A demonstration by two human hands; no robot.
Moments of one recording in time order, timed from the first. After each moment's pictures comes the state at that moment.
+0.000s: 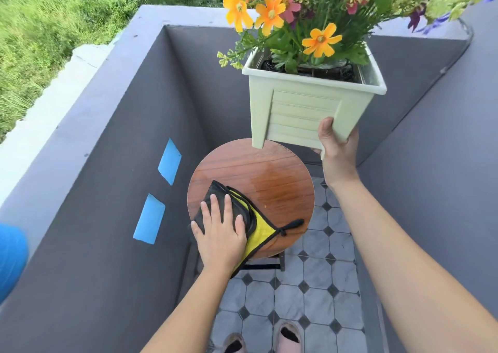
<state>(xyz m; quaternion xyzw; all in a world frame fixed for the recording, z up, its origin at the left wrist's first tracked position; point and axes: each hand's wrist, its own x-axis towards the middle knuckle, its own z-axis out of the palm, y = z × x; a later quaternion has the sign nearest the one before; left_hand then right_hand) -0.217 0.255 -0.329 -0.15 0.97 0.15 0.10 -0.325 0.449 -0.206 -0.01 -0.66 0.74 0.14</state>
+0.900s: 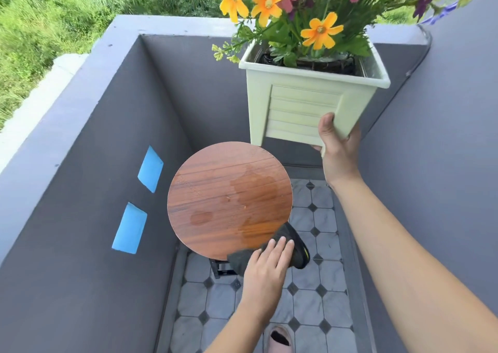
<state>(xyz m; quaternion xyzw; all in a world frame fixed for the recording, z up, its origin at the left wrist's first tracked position) -0.151 0.354 -0.333 0.21 0.95 0.23 0.00 -0.315 0.491 -0.187 -0.03 -0.66 0.73 0.16</state>
